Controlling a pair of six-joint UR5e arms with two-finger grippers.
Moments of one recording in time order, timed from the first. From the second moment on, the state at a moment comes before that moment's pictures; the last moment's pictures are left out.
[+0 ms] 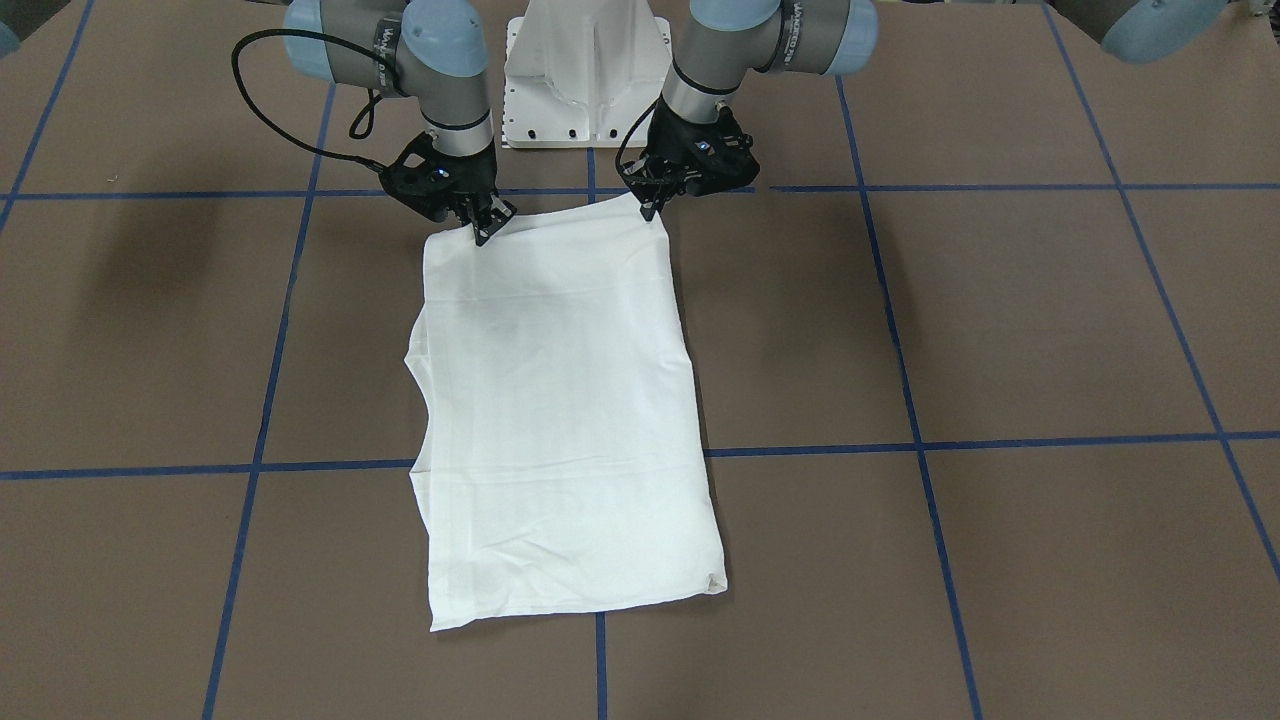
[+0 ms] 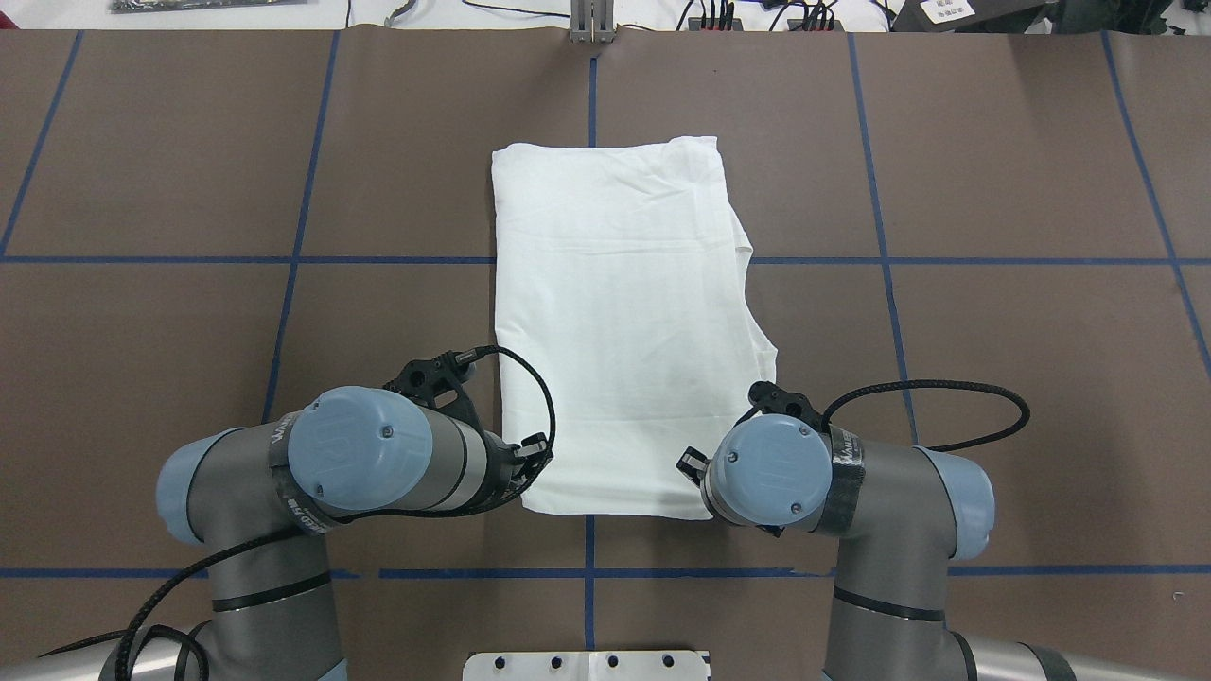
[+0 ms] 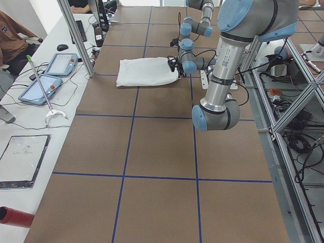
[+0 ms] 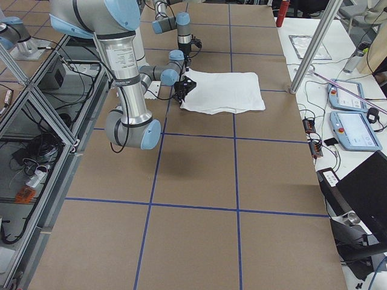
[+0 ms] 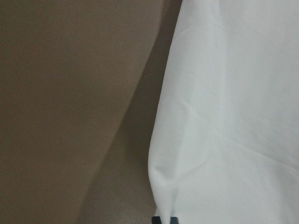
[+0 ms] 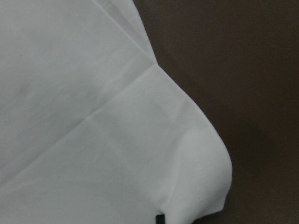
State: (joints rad) left arm -0.31 -2.06 -1.89 -1.79 -1.74 -1.82; right arm 0.28 -1.16 1.88 -1.59 1.69 2.00
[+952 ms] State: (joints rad) left arm -0.30 -2.05 -2.05 -1.61 -1.82 -1.82; right arm 0.27 -1.18 2.04 -1.59 1.72 2.01
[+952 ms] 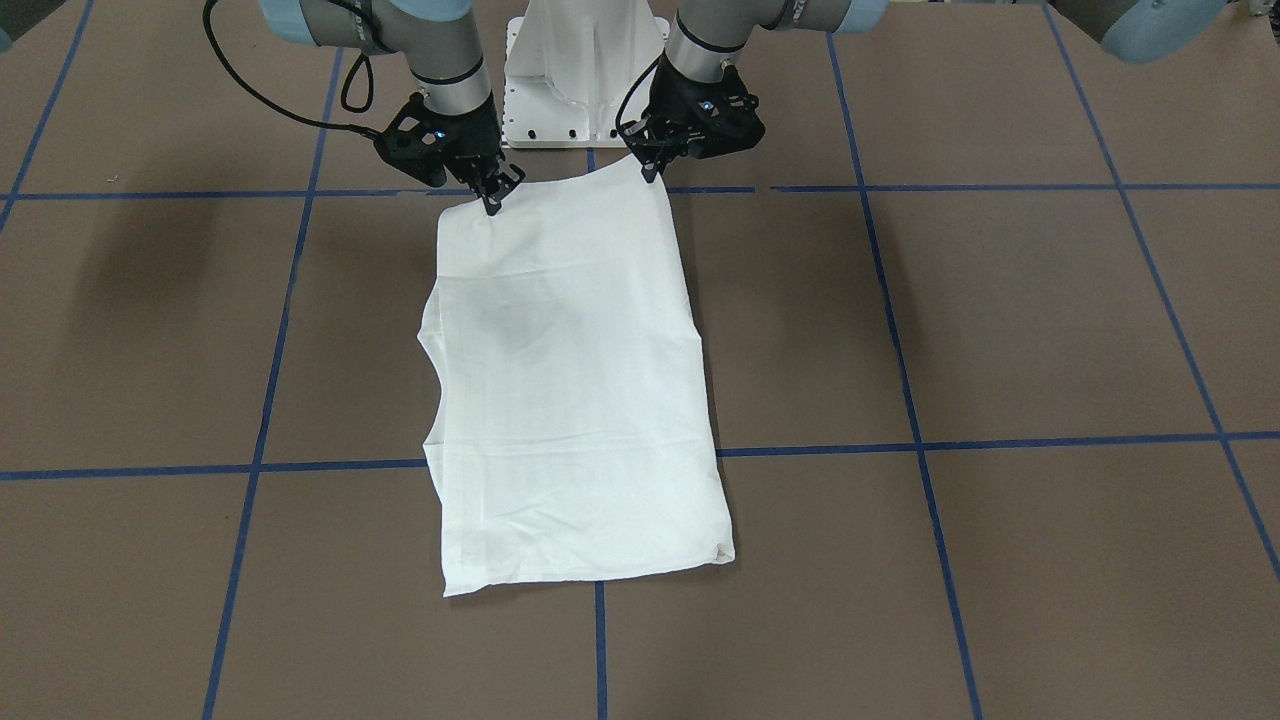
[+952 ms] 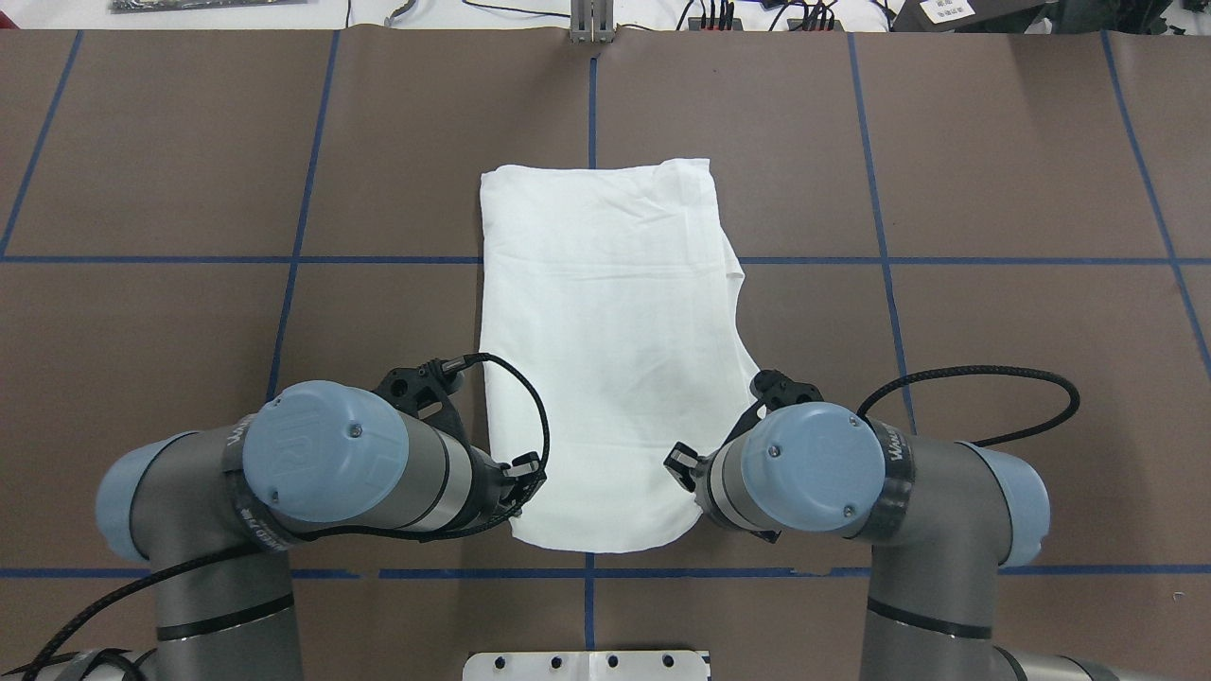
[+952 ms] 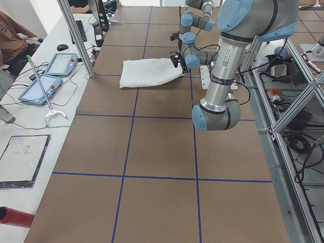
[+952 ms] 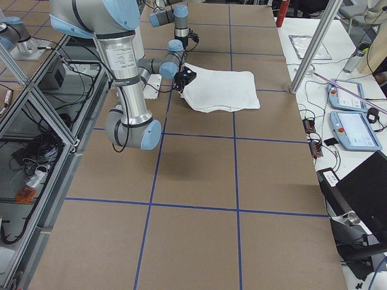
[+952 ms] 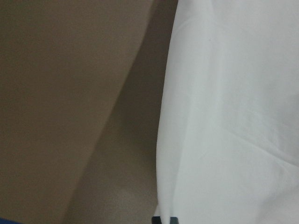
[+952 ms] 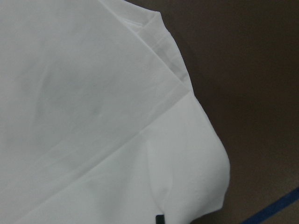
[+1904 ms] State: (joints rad) left arm -0.23 -2.06 -2.23 -1.33 -1.91 -1.83; right arm 0.21 -1.18 2.20 -1.63 1.81 1.98
